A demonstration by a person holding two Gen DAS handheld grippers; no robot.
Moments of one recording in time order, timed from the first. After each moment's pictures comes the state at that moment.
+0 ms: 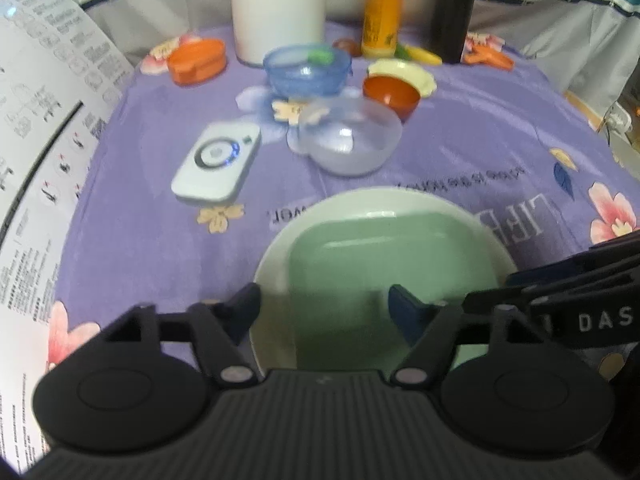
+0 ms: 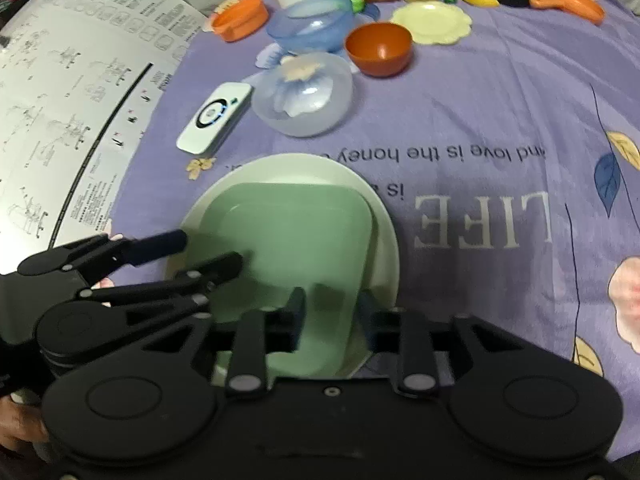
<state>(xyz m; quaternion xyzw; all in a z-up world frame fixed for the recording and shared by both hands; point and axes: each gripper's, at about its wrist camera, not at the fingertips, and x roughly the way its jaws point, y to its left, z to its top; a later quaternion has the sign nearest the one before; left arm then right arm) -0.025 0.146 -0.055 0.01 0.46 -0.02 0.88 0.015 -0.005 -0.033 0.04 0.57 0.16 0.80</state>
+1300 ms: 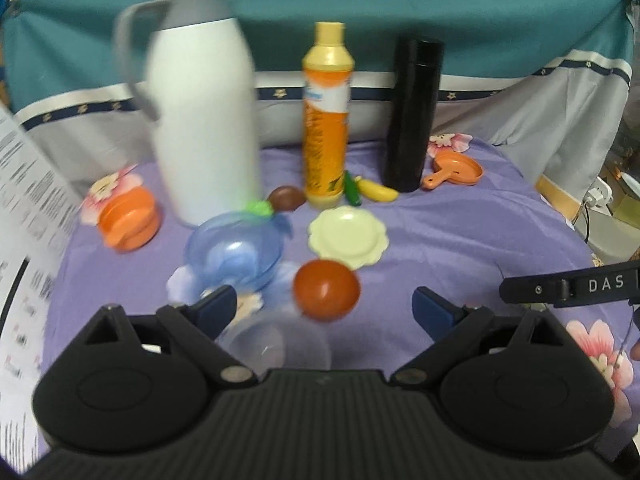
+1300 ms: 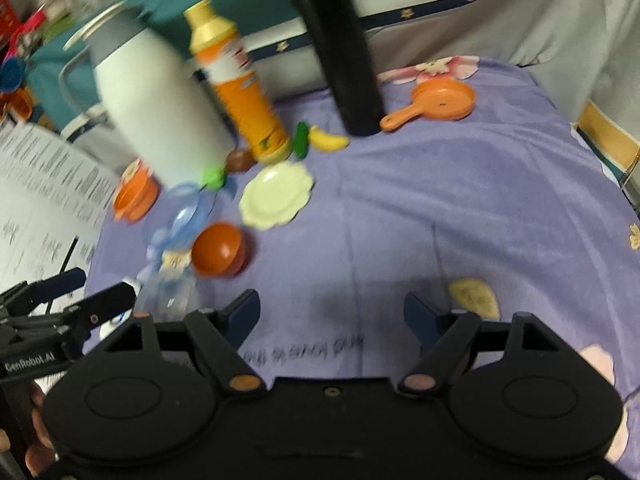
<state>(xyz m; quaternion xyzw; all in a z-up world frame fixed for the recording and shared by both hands) 0.108 0.075 0.012 0.03 0.38 -0.07 0.92 0.108 -0.144 0.018 0.11 0.45 0.05 0.88</state>
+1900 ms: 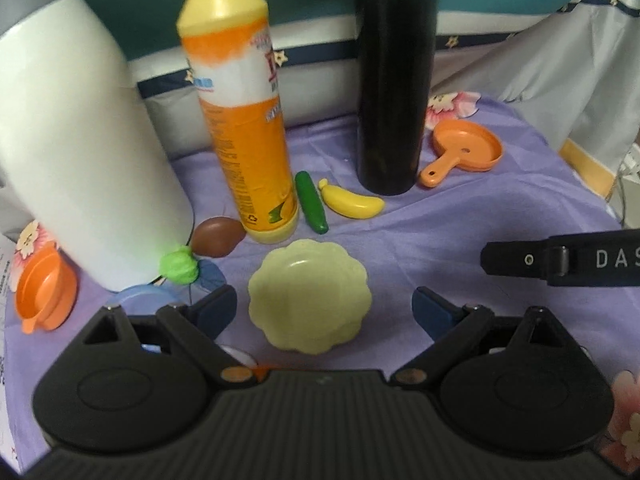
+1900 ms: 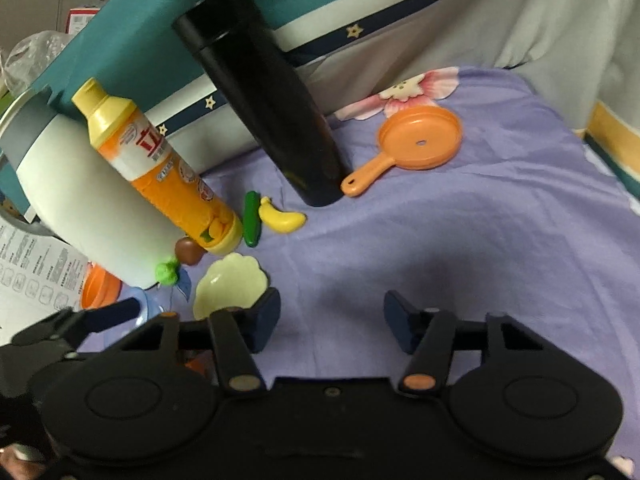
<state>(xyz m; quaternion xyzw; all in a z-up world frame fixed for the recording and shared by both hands) 0.249 0.005 -0.044 0.09 0.44 -0.09 0.89 0.220 -0.185 -0.011 0.18 0.44 0.02 0.88</state>
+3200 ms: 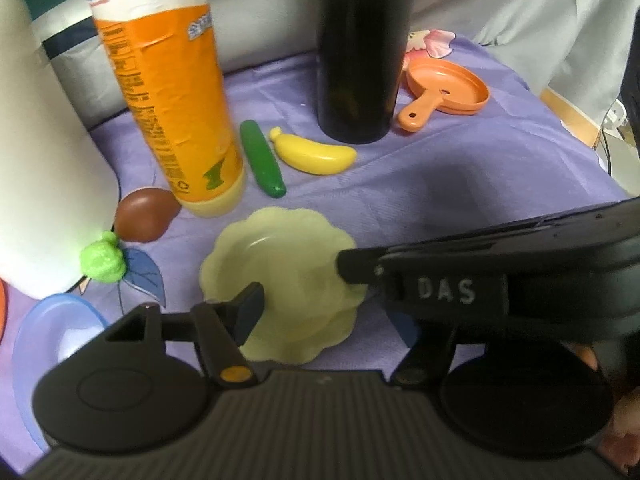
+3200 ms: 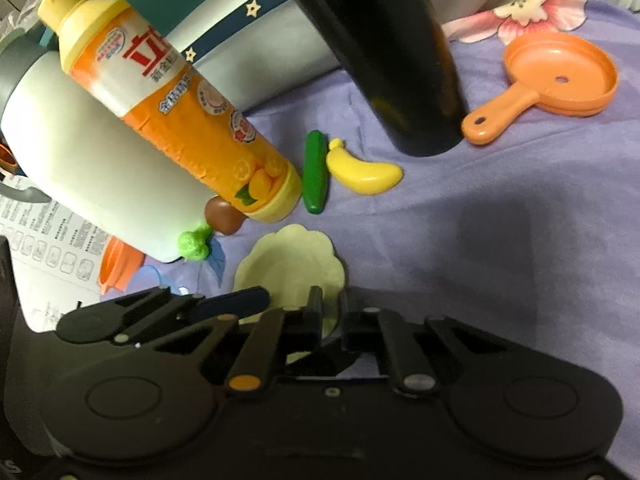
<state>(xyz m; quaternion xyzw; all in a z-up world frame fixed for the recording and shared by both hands) 0.282 0.001 -0.092 0.09 0.50 -0.17 0.85 0.294 -0.124 -0.080 0.19 0.49 0.12 0.84</state>
